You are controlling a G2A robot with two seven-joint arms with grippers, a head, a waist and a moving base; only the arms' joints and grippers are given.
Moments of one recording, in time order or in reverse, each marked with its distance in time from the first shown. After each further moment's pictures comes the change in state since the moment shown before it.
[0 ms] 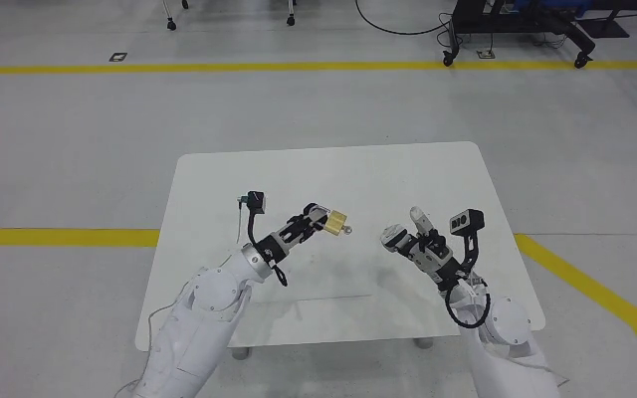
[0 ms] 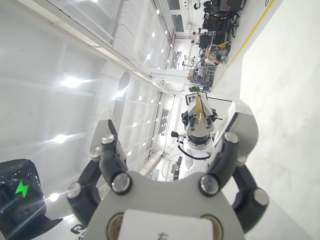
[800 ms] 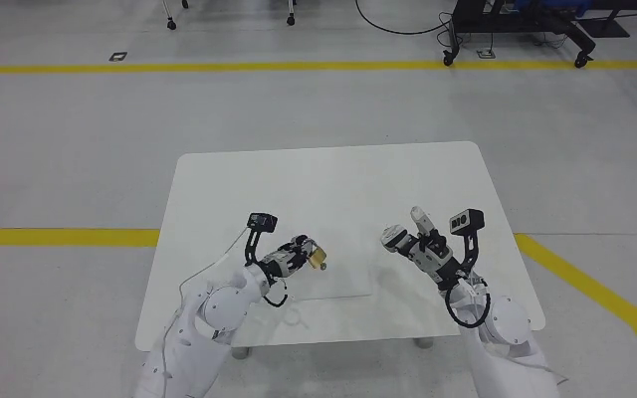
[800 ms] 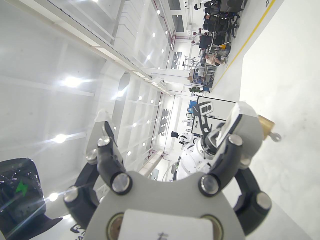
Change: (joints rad) left arm 0.062 0.043 0.033 -0.050 0.724 0.125 -0.021; right arm 0.001 0.000 0.000 0.001 0.001 0.002 0.001
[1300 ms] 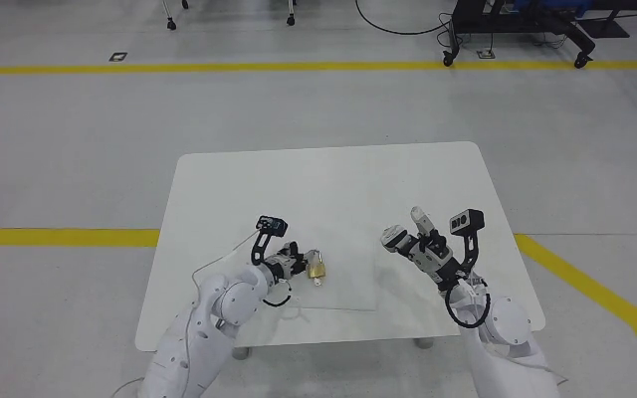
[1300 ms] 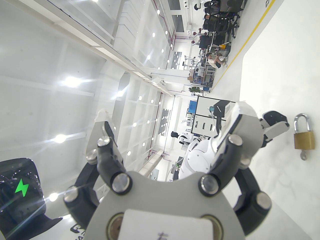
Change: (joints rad) left arm -0.052 0.001 0.038 0.068 0.154 0.076 -0.003; right arm 0.000 0.000 0.000 0.000 0.000 0.000 0.000
